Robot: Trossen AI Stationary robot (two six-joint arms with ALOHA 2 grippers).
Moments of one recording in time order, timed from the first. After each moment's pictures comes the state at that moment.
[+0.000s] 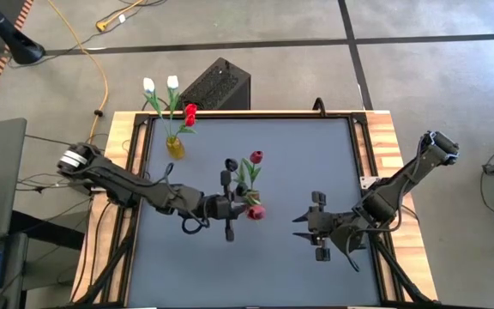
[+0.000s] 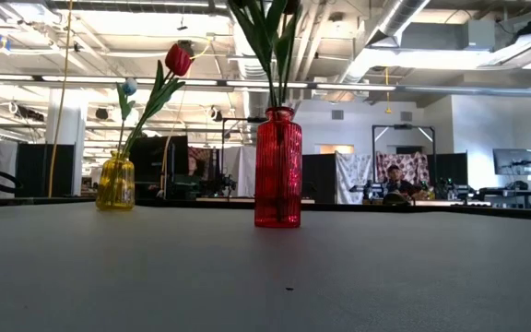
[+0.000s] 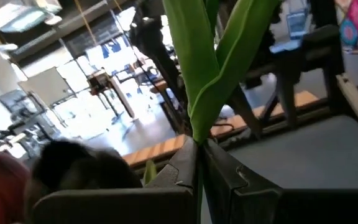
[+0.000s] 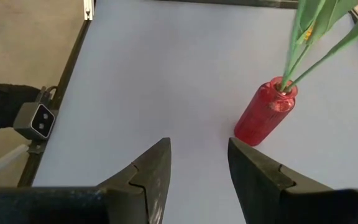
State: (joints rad) left arm -0.33 1.51 0.96 0.57 -0.44 0.41; right arm 0.68 1.28 1.08 -0.54 0.57 0.44
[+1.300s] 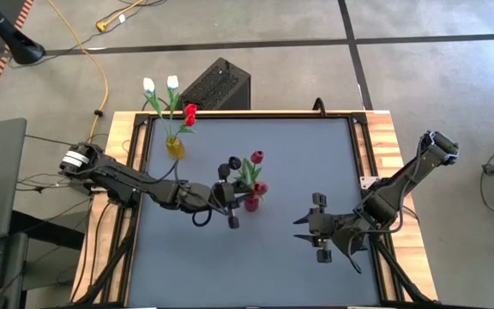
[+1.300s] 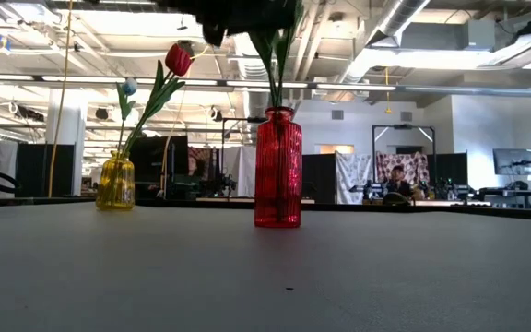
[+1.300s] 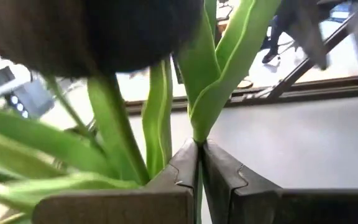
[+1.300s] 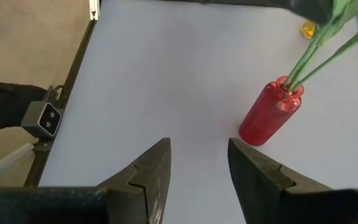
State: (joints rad) left arm -0.24 1.52 0.88 0.49 -0.50 0.13; right arm 0.70 1.28 1.08 -0.54 0.57 0.44
